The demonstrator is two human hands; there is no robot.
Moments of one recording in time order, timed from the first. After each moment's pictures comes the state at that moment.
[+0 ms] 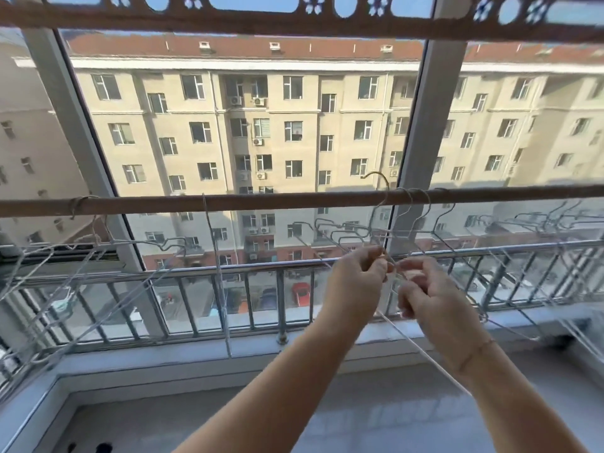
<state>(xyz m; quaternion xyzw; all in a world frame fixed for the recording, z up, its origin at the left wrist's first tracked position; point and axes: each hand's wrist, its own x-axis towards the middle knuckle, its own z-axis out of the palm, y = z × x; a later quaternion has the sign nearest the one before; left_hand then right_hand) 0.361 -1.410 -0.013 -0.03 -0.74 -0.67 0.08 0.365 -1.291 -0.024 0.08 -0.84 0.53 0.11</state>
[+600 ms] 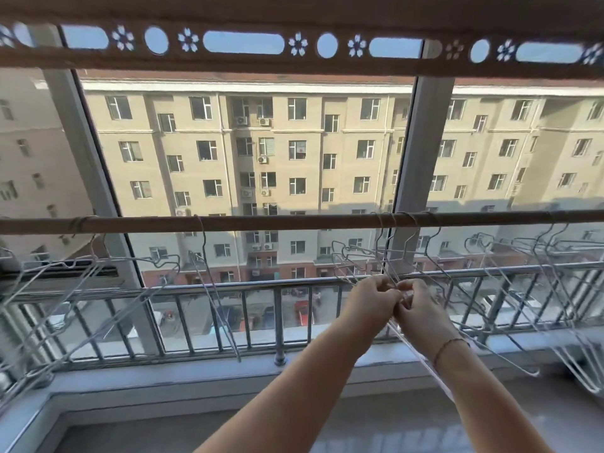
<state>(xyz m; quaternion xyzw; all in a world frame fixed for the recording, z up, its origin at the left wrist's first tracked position) 0.324 -1.371 -0.026 -0.02 -0.77 -0.64 -0.02 0.329 -1.277 -0.028 -0.02 -0.91 0.40 0.05</state>
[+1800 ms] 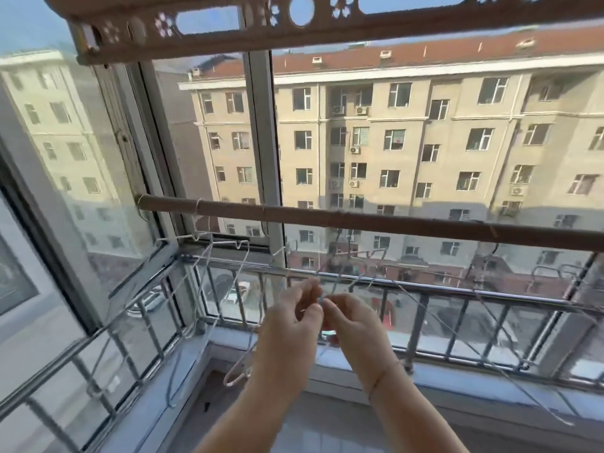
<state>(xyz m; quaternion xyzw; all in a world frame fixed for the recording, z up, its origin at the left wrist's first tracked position) 0.481 -1.770 -0.030 0.17 -0.77 -0.55 0.28 0.409 -1.694 -0.055 0.20 -0.75 0.63 -0.10</state>
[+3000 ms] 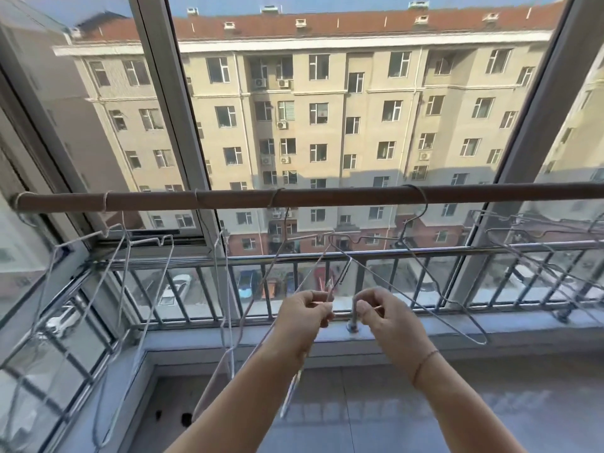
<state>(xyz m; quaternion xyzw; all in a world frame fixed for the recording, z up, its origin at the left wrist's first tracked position) 0.399 -1.743 -0.081 0.15 -0.72 -0.68 0.01 0.373 -1.597 -0.092 0.14 -0.85 0.51 -0.01</state>
